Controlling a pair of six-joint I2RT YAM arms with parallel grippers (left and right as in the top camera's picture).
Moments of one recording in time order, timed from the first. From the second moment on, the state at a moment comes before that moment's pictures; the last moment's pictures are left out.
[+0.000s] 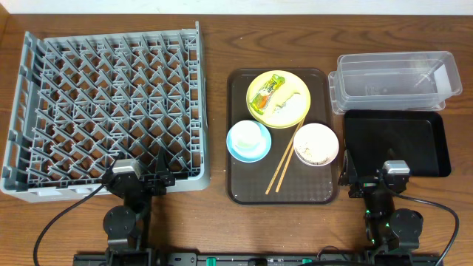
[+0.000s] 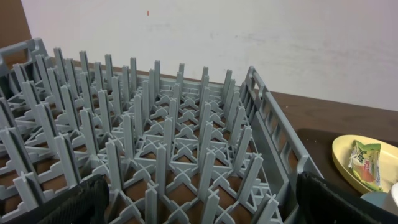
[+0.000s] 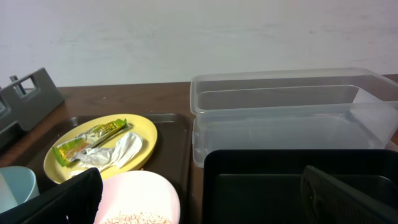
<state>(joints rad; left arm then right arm) 0.04 0.01 0.02 -0.11 0.01 -0.17 0.00 0.02 0.01 -0.07 -0.06 0.08</state>
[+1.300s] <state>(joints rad) 0.02 0.01 0.02 -0.11 0.01 -0.17 0.00 0.02 0.01 -0.07 -0.06 0.09</state>
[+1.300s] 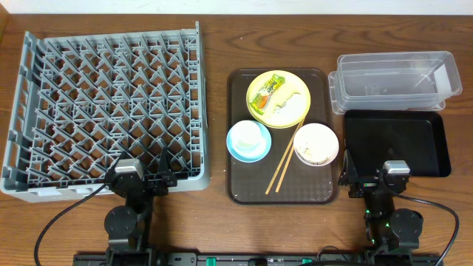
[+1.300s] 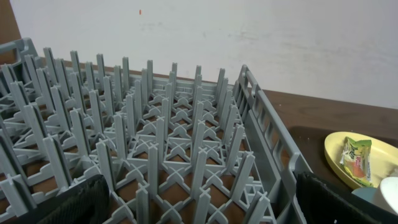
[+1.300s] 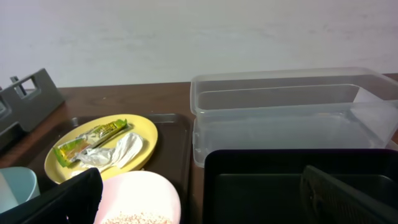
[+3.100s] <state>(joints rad) 0.02 0.91 0.83 -0.92 -0.01 -0.17 0.14 1.49 1.34 -0.66 -0.30 -0.03</state>
